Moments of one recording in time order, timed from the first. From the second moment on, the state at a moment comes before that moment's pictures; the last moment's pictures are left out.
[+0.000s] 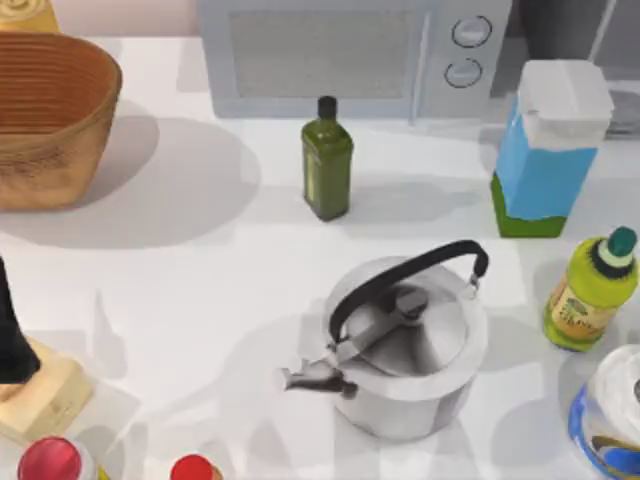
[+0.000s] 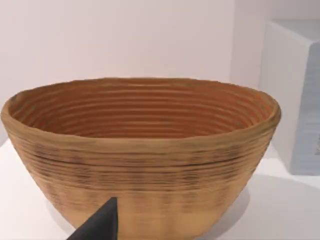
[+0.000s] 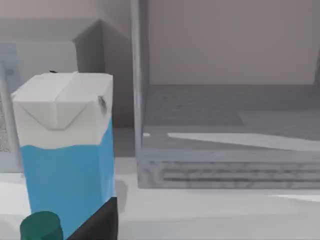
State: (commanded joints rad) left arm 0.00 0.00 0.00 0.00 0.00 0.00; right arm 0.00 0.00 0.00 0.00 0.00 0.00
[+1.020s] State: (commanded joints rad) left arm 0.00 0.00 0.00 0.00 0.00 0.00; right arm 0.24 1.13 0.61 0.05 0.16 0.14
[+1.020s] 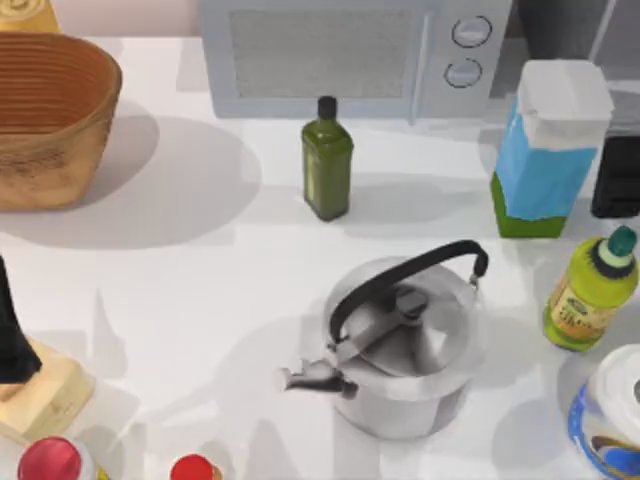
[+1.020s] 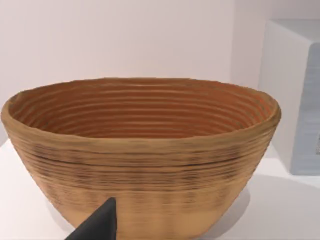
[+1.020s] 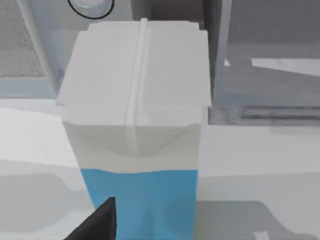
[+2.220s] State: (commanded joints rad) left arm 0.00 0.00 0.00 0.00 0.00 0.00; right arm 0.32 1.82 1.00 0.08 0.26 0.24
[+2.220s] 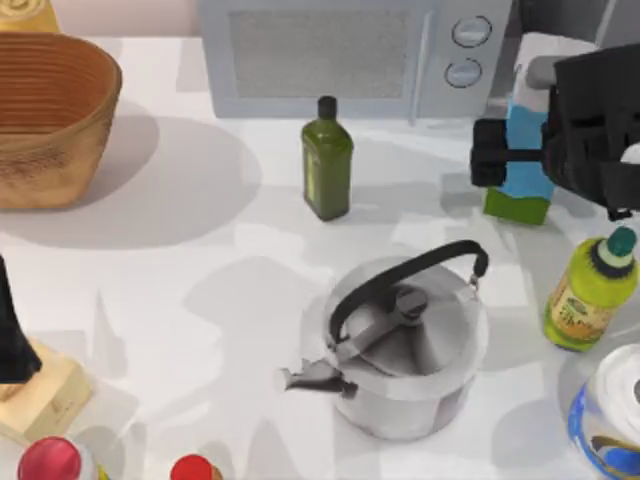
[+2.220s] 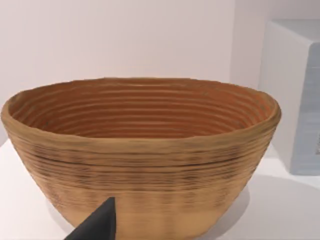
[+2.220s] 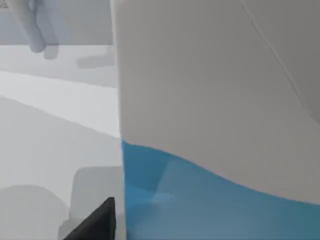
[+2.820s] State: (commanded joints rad) left arm 0.00 0.00 0.00 0.00 0.00 0.00; right arm 0.30 1.93 1.03 0.18 0.25 0.22
